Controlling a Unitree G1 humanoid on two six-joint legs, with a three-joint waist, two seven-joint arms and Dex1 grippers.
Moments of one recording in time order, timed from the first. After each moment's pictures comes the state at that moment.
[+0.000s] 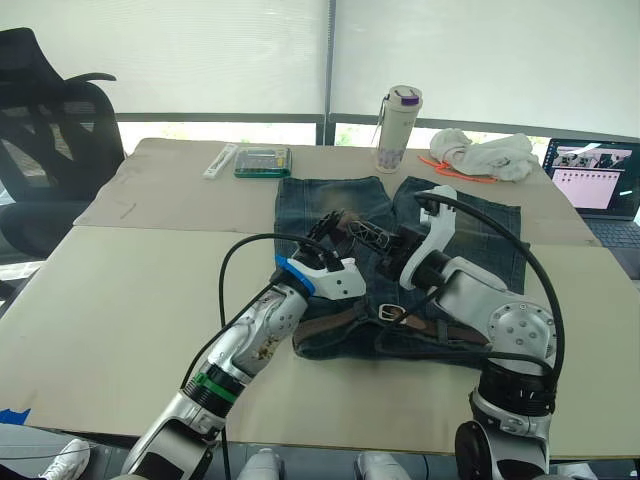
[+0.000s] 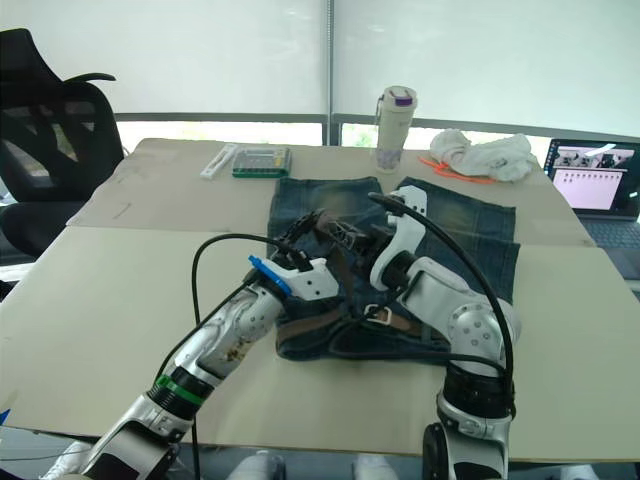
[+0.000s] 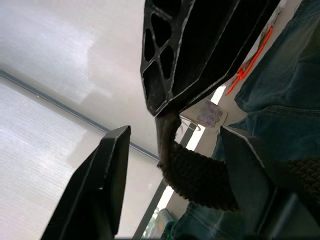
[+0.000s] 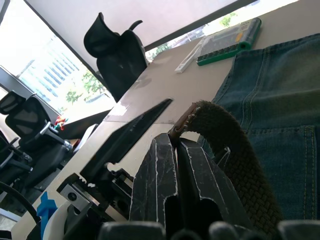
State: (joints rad) left arm -0.57 0.32 -0.41 0.10 0.69 -0.19 0.05; right arm -0.60 -0.17 -0.30 -0.35 1.04 1.13 -0.02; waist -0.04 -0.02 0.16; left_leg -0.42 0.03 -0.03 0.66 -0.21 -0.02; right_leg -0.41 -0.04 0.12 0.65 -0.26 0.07
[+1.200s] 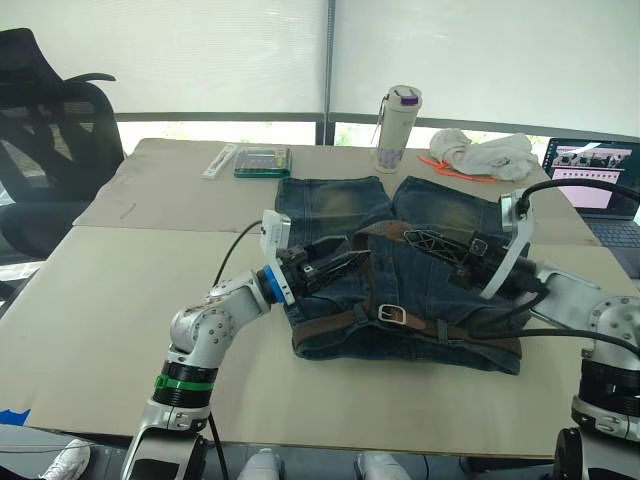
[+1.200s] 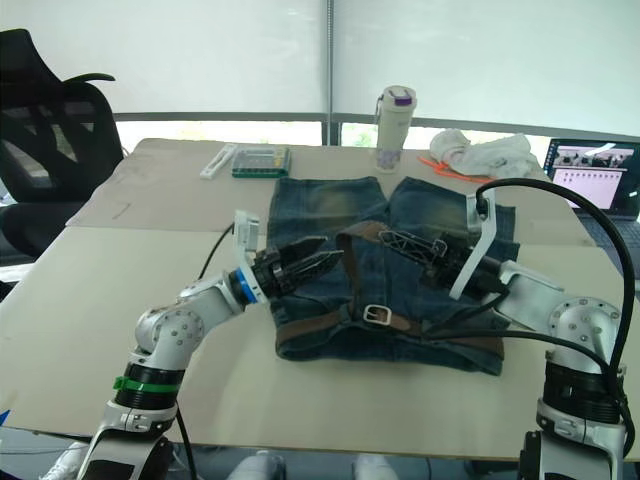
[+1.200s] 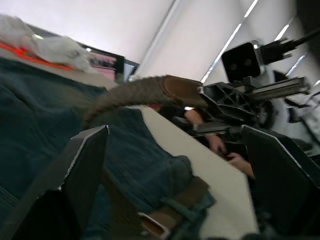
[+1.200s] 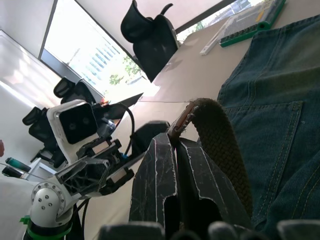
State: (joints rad) left arm -0.55 0.26 0.00 -0.08 -0.97 0.78 -0.66; right arm -0.50 -0.62 -0.37 -0.15 1.39 1.14 0.33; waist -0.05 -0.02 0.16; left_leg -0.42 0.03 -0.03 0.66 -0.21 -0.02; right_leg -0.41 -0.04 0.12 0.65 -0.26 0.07
